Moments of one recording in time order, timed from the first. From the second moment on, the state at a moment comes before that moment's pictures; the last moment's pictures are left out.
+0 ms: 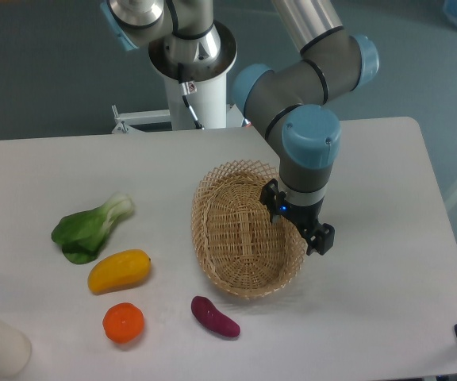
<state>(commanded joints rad) 2.52 -1.95 -1.62 -1.06 1.56 1.37</state>
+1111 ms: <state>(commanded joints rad) 2.37 -1.96 -1.59 -1.05 1.48 1.09</state>
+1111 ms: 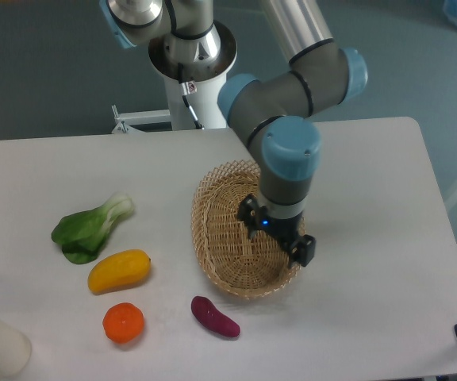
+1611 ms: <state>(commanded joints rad) 2.19 -1.97 -1.64 -1.06 1.45 1.01</state>
